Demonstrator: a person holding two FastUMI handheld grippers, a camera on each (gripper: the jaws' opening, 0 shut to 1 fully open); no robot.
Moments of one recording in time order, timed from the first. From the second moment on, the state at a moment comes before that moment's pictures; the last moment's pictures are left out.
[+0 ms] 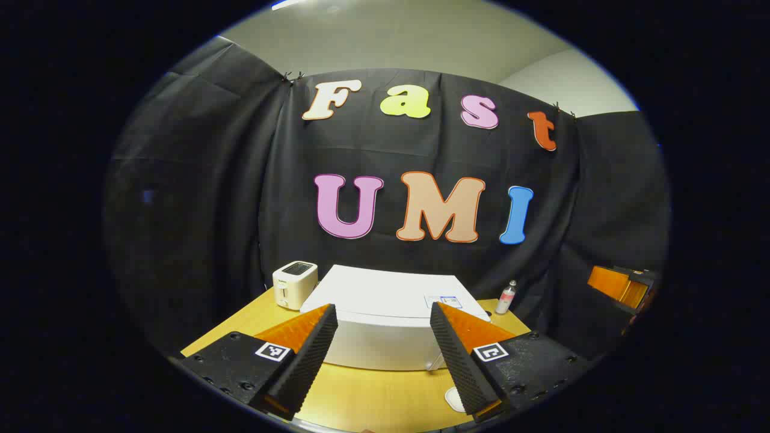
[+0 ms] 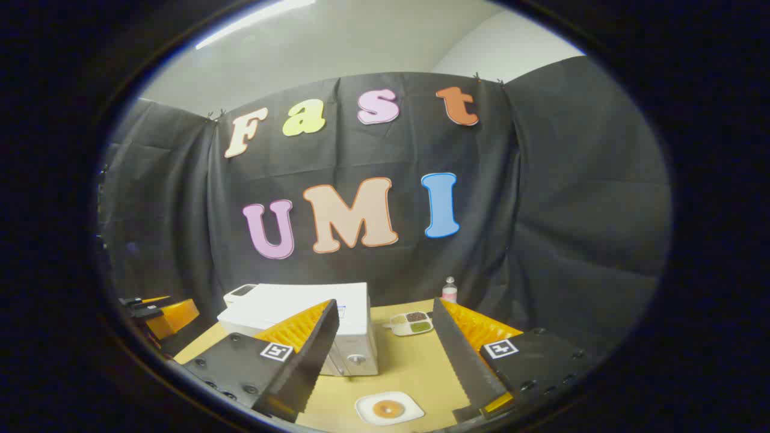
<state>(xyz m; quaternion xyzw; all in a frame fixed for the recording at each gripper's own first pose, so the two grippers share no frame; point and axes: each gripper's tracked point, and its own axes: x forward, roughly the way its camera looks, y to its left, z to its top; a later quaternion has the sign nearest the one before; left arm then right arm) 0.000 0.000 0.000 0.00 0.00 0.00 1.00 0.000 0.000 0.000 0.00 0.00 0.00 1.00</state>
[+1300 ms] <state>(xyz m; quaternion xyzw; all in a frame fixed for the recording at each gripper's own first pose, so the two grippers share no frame) 0.041 -0.076 -0.064 0.00 0.05 0.01 1.00 0.074 -0.081 -0.016 0.01 0.02 0.04 1.00</state>
